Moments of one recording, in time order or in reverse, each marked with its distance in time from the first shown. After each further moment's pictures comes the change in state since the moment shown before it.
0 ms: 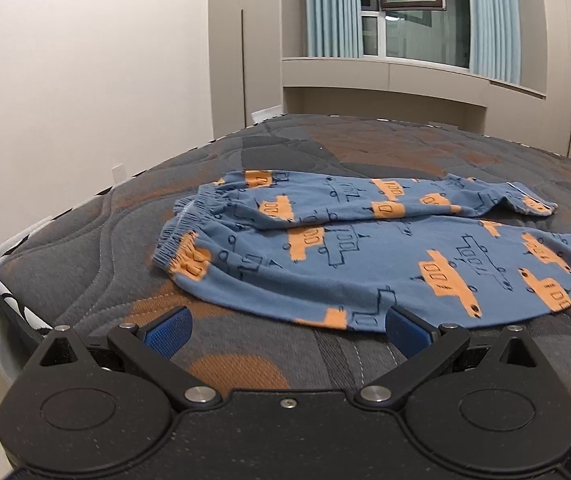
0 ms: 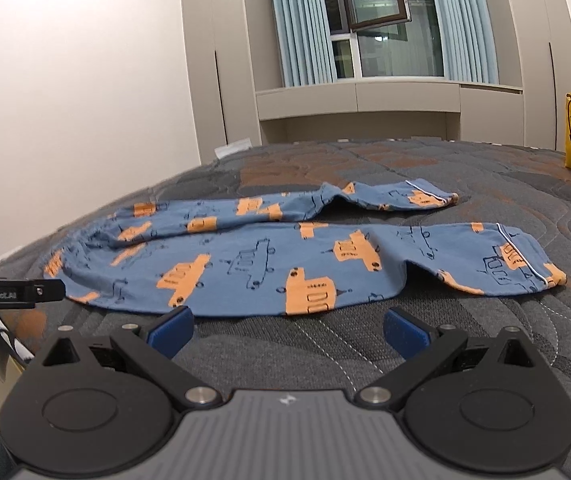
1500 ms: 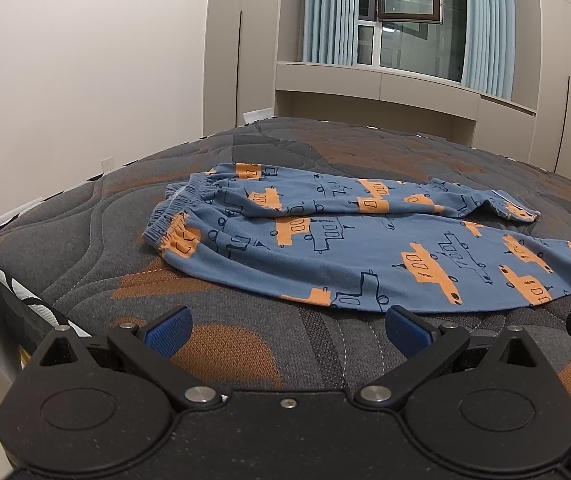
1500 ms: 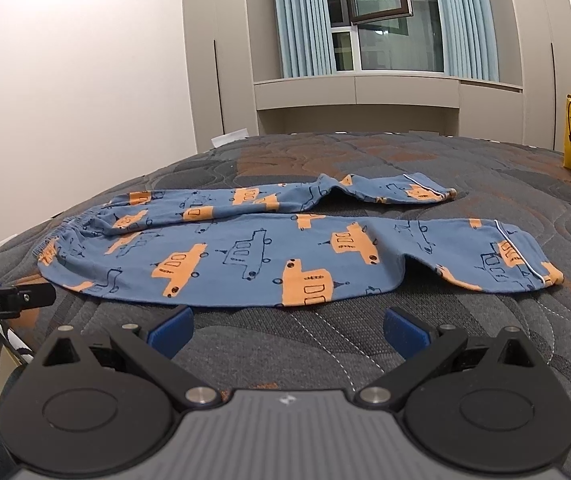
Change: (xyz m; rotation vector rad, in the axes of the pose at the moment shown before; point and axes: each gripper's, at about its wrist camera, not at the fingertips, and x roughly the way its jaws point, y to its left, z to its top) left arm -0.009 0.001 -0.023 -0.040 -0.025 -0.057; right arm 0.003 0.003 0.000 -0.026 0.044 -0.027
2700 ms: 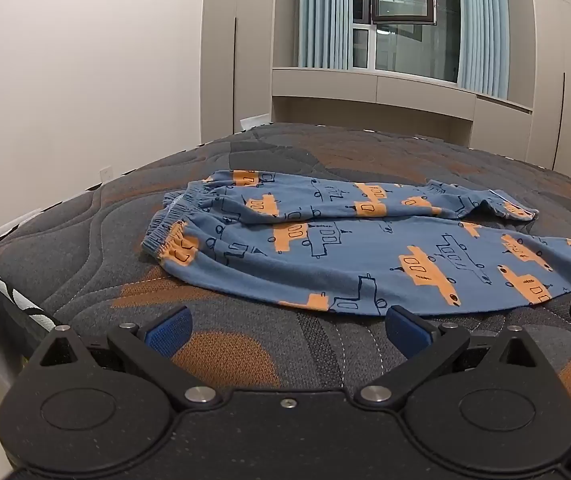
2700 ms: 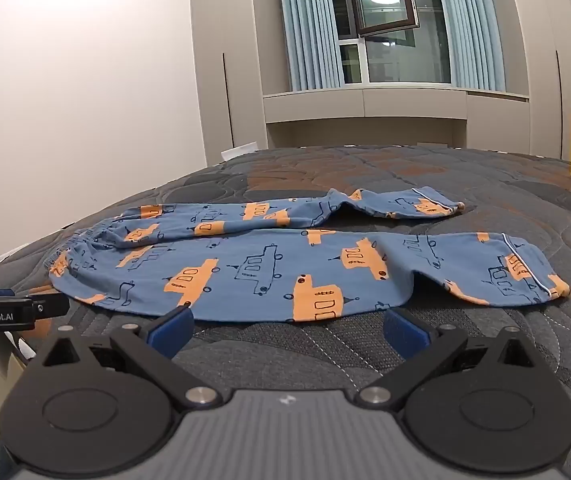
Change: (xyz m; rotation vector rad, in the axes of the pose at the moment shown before) left arm -0.003 0.000 0.002 0.019 -0.014 -0.001; right arm -0.003 0.001 0.002 -0.002 -0.044 0.031
